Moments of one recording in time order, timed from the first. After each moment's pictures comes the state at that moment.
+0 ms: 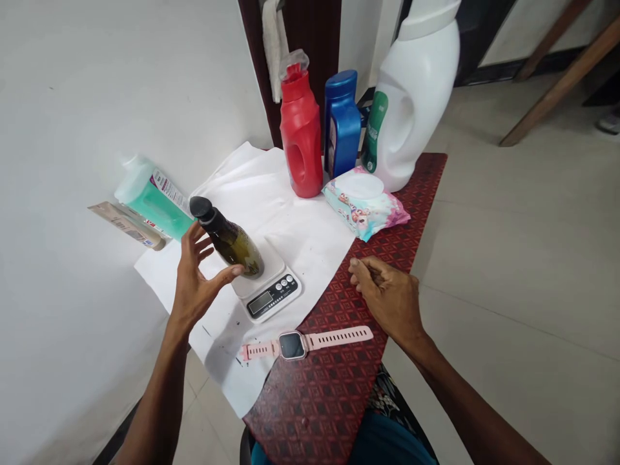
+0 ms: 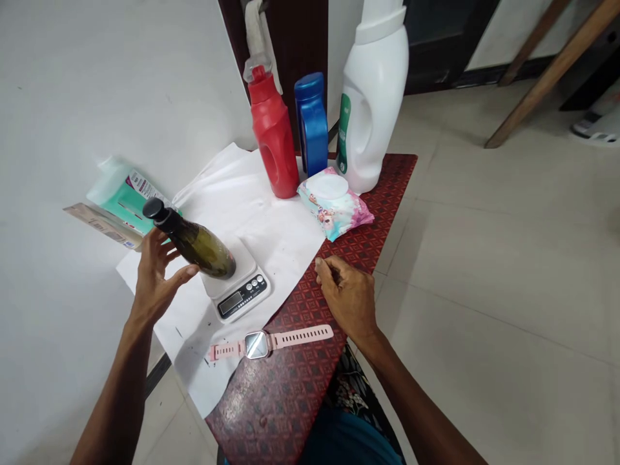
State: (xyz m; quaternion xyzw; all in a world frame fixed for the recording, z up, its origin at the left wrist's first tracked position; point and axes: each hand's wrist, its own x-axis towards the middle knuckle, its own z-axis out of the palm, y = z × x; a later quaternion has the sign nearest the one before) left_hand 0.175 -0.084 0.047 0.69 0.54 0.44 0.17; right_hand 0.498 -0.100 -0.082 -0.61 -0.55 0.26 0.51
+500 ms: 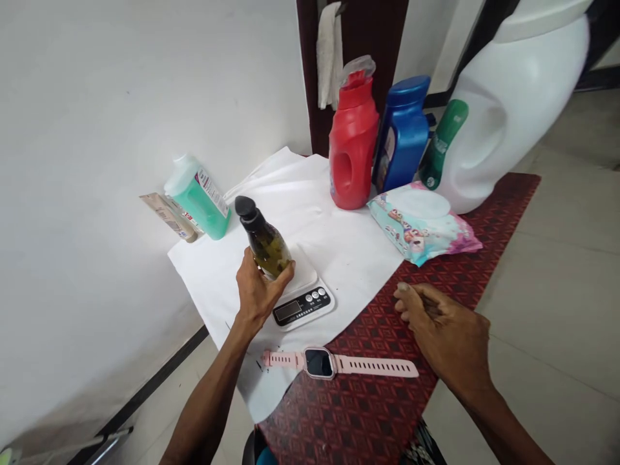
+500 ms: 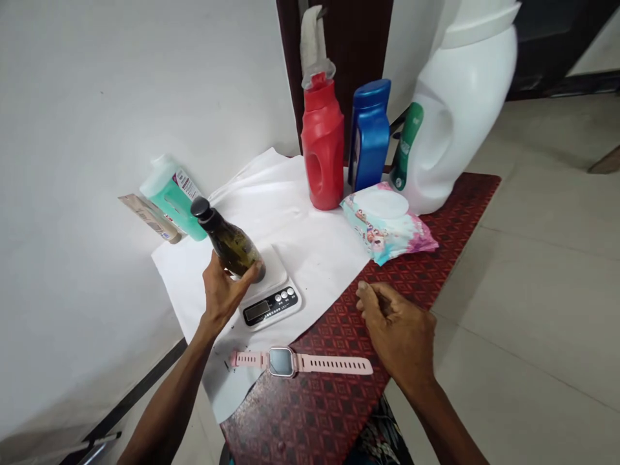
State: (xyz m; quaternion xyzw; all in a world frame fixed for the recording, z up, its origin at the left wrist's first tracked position) left_hand 0.219 -0.082 -0.005 0.57 0.68 0.45 0.12; right_hand 0.499 -0.103 -0.082 -0.62 -0.54 0.28 0.50
